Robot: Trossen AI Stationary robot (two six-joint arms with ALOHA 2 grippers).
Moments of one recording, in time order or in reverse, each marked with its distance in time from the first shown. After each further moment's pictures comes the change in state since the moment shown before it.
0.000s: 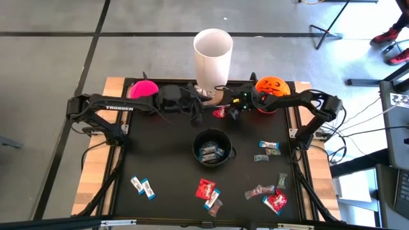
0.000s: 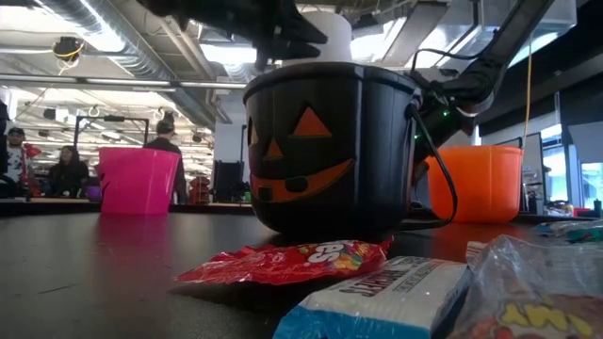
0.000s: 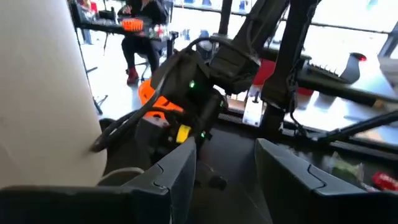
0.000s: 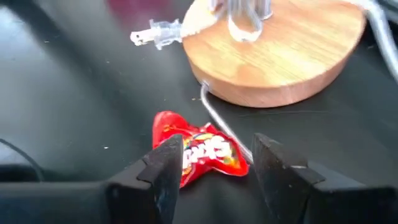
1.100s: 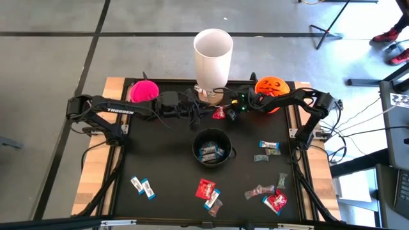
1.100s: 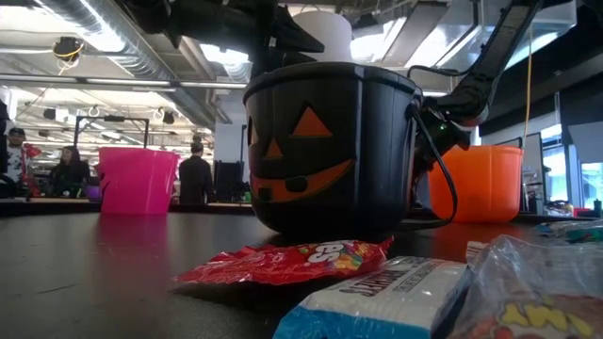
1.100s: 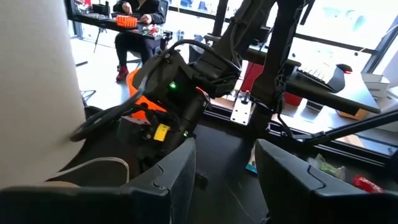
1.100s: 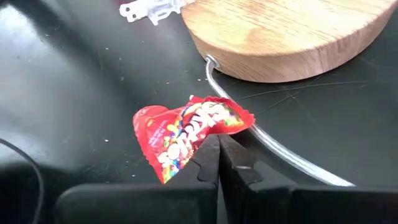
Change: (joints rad) left arm -0.028 0.000 -0.112 0.136 -0.001 -0.079; right arm -0.008 0.091 0.000 0.056 -0.069 0.077
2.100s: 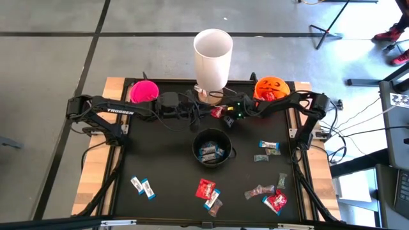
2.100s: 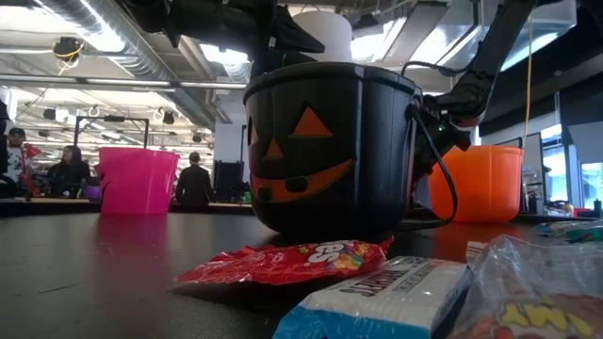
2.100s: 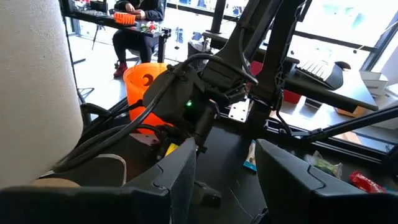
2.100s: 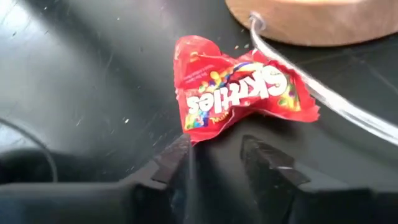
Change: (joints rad) left arm -0.007 0.000 0.000 -0.009 -0.003 -0.005; right arm 0.124 0.051 0.000 0.007 0.101 0.074
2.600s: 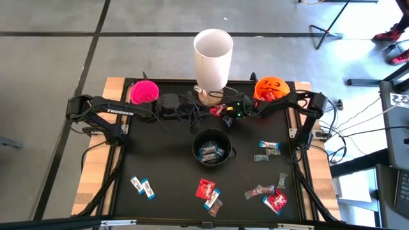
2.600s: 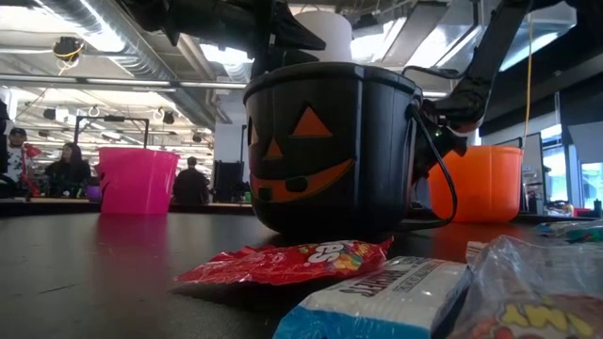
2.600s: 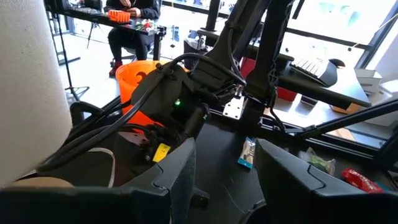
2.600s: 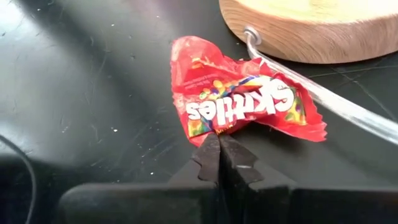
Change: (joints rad) left arm -0.020 0.000 0.000 -0.005 -0.003 -0.003; right arm 0.000 0.015 0.000 0.055 0.013 -0.045
